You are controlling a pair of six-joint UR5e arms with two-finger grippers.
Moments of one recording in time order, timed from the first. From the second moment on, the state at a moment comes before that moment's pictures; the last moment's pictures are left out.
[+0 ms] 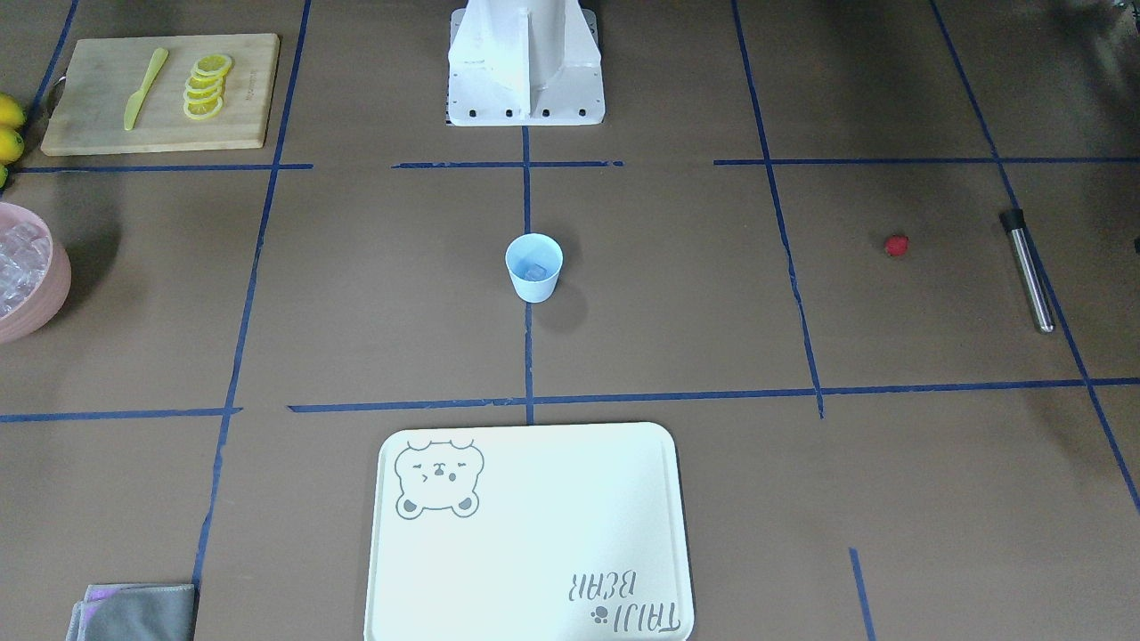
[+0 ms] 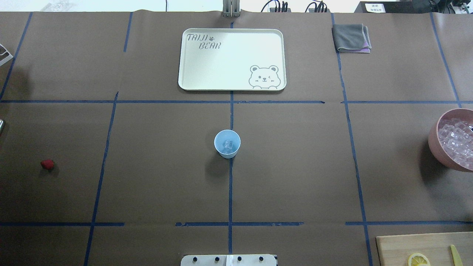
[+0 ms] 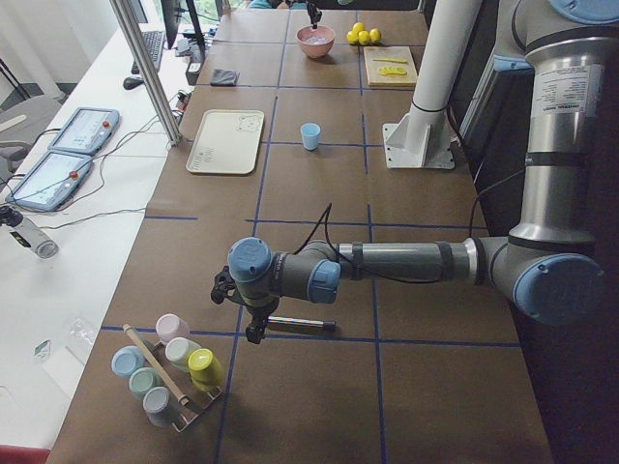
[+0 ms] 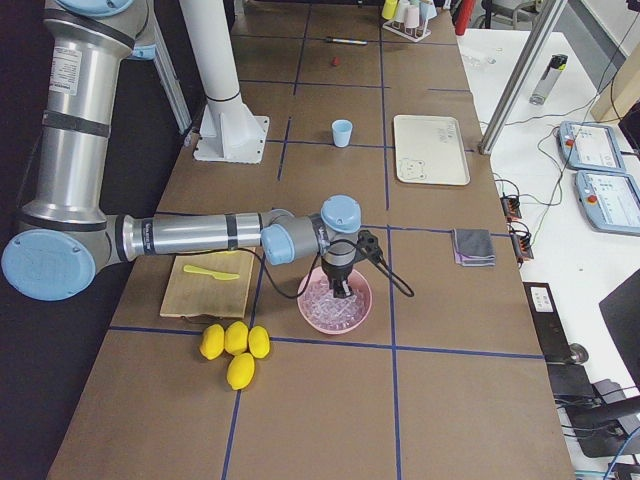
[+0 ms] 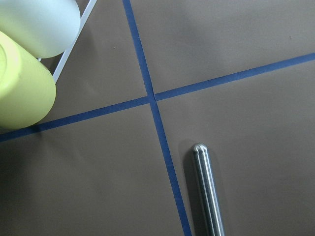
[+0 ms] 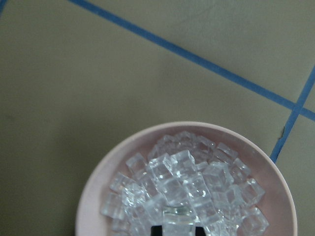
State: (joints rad) left arm -1.49 -1.56 -1.53 -1.75 -2.39 0.12; right arm 1.27 -1.71 1.88 -1.45 2.27 0.02
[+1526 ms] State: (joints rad) left arm -1.49 -1.57 -1.53 -1.74 -2.39 0.11; right arm 0.51 -0.77 1.67 -1.71 1.86 1.34
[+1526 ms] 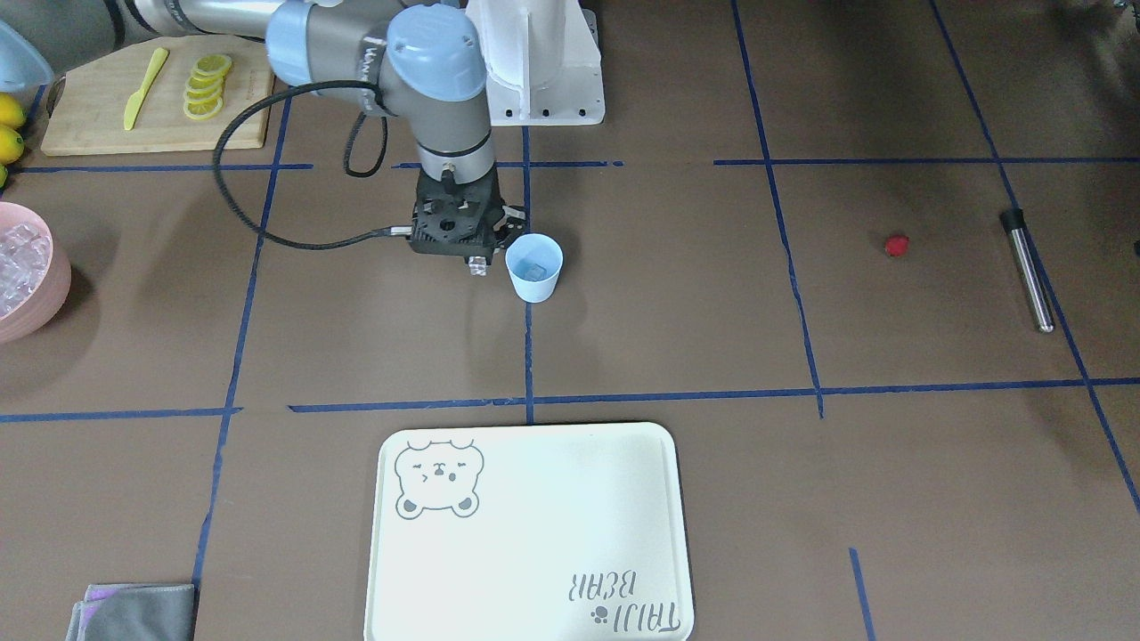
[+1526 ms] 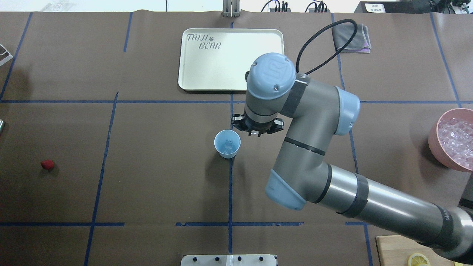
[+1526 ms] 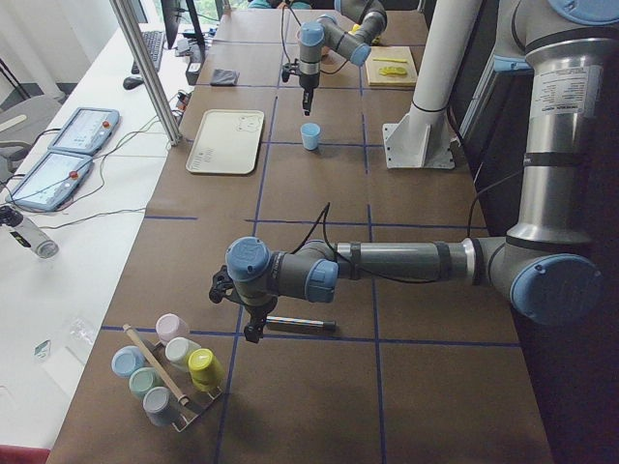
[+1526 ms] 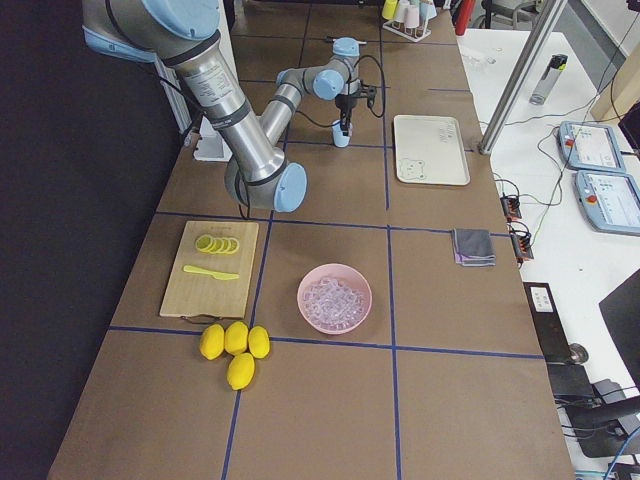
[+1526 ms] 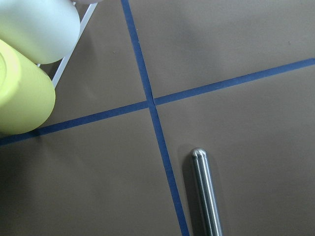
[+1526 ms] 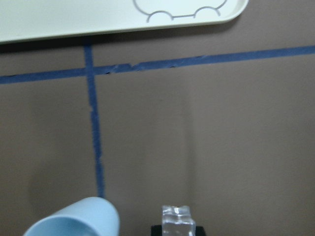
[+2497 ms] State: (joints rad) left arm -1.49 -1.57 -1.52 -1.74 -2.39 0.11; right arm 0.44 -0.67 1.56 -1.71 1.79 1.42
